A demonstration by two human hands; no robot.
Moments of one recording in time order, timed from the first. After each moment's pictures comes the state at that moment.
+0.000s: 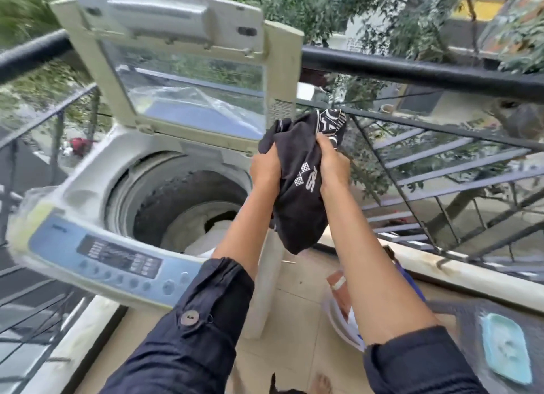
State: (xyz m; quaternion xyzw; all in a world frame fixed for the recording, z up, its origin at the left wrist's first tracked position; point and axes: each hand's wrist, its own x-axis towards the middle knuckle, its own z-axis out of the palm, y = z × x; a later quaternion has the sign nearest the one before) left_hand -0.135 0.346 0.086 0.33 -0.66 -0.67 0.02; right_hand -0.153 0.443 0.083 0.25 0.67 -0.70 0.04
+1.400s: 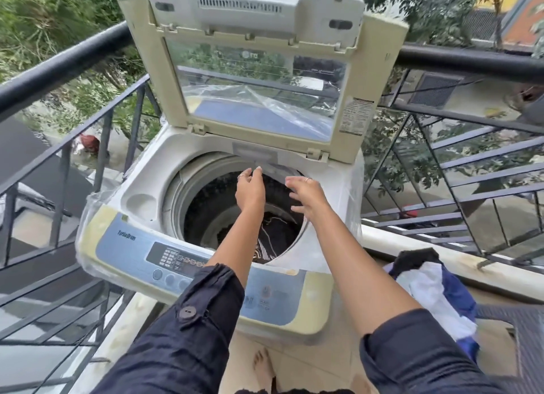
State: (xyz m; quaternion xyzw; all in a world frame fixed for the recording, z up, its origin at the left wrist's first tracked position) left_hand -0.109 0.174 0.018 0.39 -0.66 -0.63 0.08; right_hand -0.134 0.272 0.010 0.18 0.69 -0.66 0.25
